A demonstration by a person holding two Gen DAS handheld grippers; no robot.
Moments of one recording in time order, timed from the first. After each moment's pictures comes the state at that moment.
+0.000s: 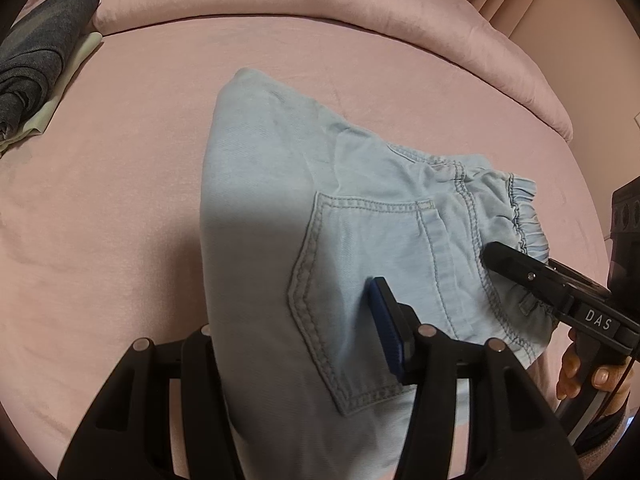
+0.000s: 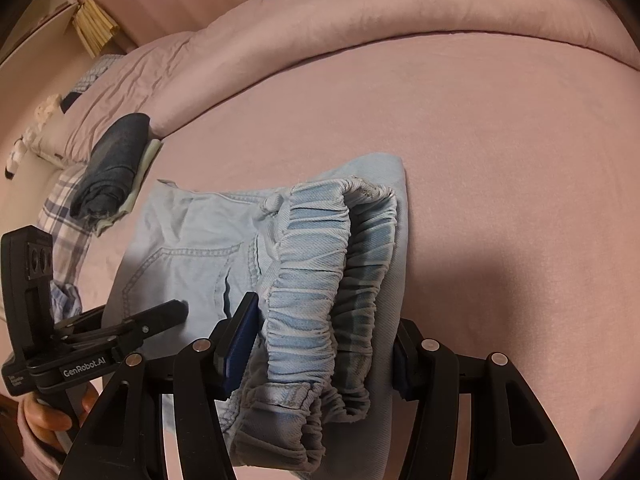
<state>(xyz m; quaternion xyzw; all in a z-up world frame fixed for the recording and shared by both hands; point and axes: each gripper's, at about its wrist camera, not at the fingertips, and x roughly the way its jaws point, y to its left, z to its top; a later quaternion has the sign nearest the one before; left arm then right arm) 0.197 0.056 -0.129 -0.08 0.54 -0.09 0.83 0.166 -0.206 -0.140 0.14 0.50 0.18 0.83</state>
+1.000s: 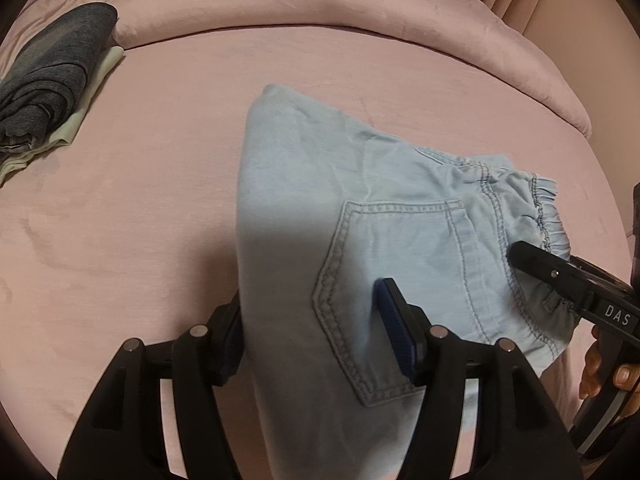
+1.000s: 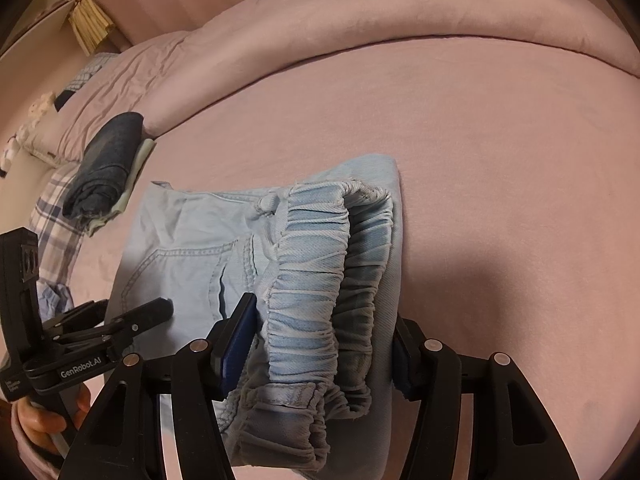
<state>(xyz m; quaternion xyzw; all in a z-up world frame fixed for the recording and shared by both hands) 0.195 0.057 -0.125 -0.05 0.53 -0.05 0.84 0.164 -0.202 -0.137 0.13 0.50 0.17 0.84</state>
